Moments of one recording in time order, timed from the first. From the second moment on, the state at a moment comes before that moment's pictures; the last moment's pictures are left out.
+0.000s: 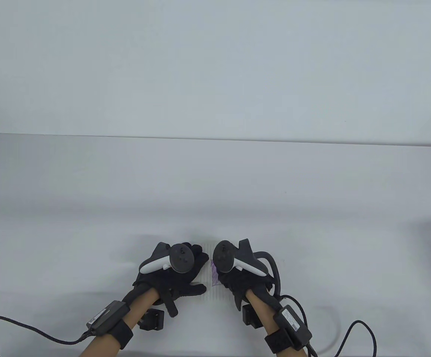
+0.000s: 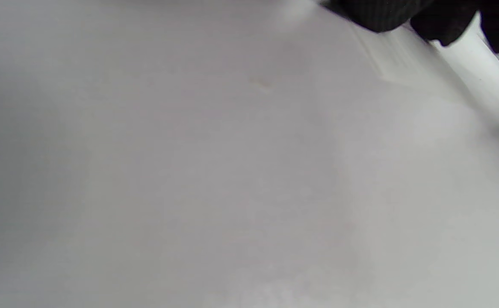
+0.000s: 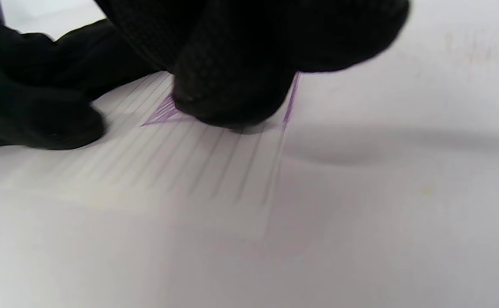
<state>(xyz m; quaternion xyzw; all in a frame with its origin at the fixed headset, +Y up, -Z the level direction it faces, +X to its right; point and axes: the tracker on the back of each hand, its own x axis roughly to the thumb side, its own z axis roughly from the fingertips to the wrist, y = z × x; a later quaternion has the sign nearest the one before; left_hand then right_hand) -0.134 -0.817 -0.314 -0.40 -0.22 0.16 0.87 0.046 -0.752 -0.305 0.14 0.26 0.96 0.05</state>
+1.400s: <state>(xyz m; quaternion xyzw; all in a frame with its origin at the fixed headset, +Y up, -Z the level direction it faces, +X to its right) -0.134 -0.817 -0.314 -0.40 -0.22 0.16 0.88 0.064 -0.752 -0.322 0.03 0.12 0.99 -0.02</state>
